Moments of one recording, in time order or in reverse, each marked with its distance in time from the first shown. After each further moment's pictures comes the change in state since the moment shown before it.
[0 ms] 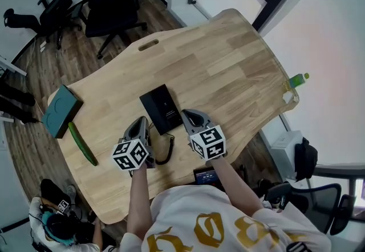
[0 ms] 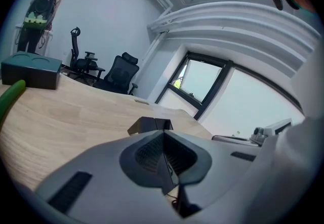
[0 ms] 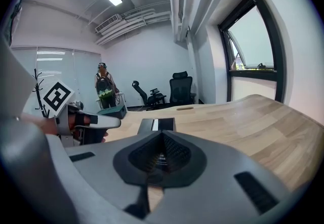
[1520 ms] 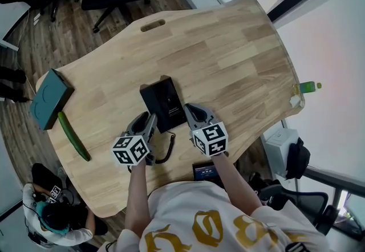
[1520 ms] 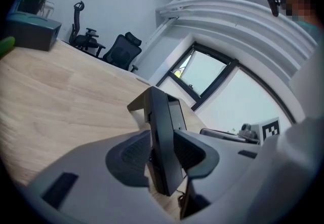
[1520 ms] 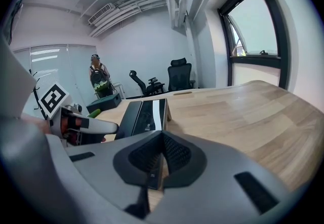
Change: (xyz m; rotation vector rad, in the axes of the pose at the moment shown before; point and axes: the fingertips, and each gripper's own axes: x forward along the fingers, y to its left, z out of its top) left arm 0.039 0.016 -0.054 -0.125 0.144 -0.079; right arm 0.042 -0.024 -0.040 0.033 0.134 0.010
